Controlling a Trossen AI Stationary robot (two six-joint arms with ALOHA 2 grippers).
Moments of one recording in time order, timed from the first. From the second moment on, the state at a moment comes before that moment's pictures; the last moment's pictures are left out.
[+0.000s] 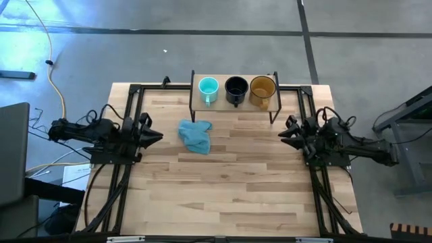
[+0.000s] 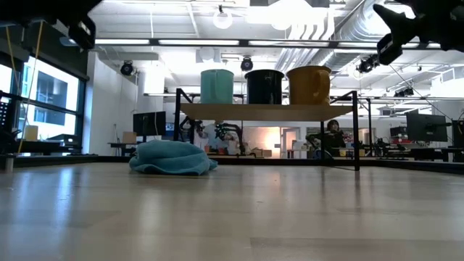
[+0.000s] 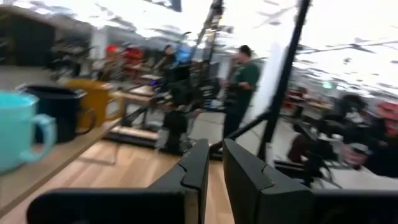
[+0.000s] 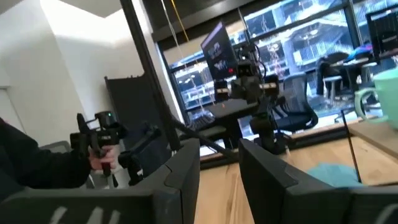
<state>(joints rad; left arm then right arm) -0.09 0.15 0.23 0.08 -0.18 -0.18 -0.20 0.10 0.12 0.27 -0.38 0.41</state>
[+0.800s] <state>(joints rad) -0.09 0.15 0.23 0.08 -0.04 -0.14 -0.04 0.10 0.12 0.08 -0.18 0.25</state>
